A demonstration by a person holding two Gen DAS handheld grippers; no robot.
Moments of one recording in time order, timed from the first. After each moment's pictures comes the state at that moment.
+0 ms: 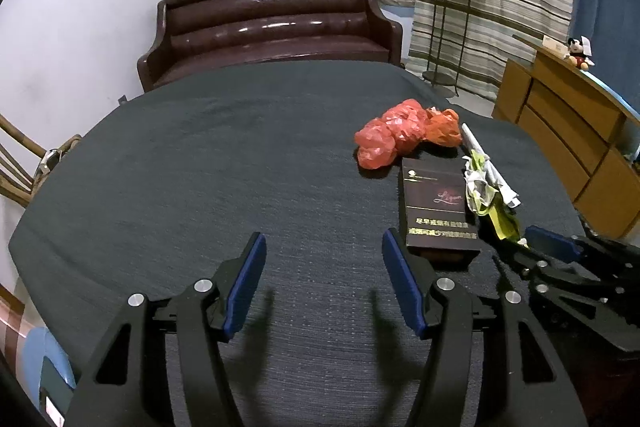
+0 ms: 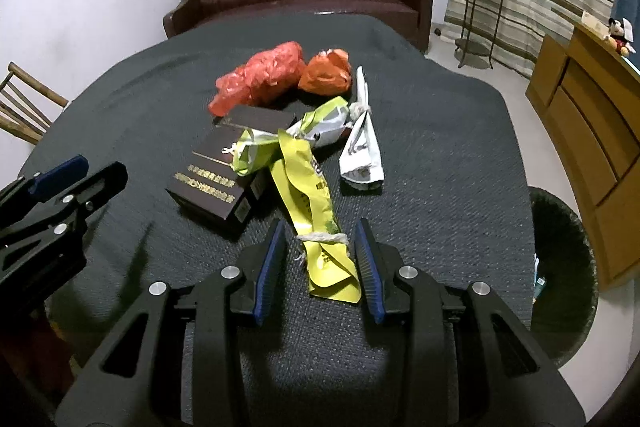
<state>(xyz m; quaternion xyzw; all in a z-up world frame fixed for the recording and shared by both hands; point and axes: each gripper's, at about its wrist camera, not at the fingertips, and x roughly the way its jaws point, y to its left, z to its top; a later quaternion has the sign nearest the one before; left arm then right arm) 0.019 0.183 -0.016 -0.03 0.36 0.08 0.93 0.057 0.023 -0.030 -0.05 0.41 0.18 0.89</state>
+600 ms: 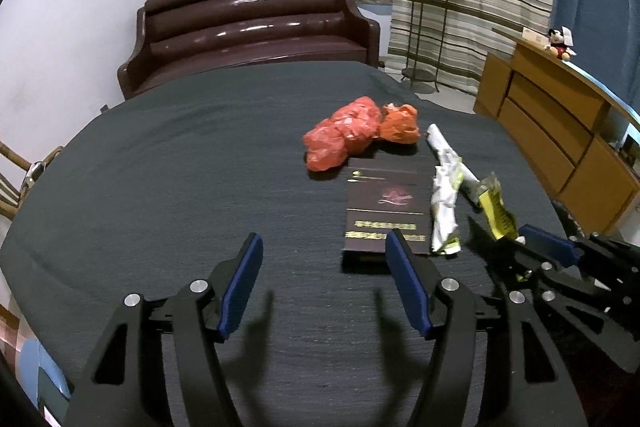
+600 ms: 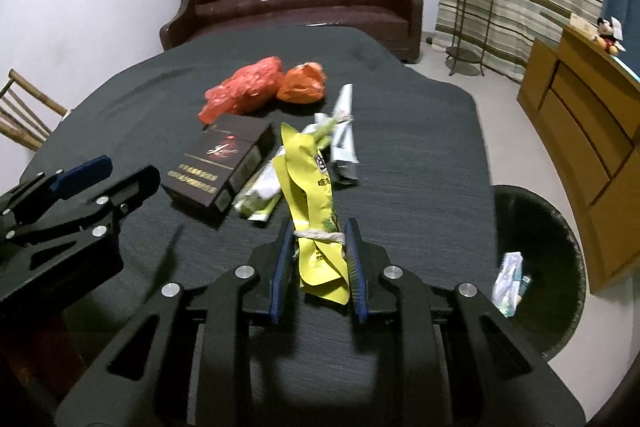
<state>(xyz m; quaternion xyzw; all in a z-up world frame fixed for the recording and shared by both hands) 0.025 0.151 -0.017 -0.02 0.36 0.05 0.93 0.041 -0.011 -0.018 -0.04 0.38 0.17 0.91</state>
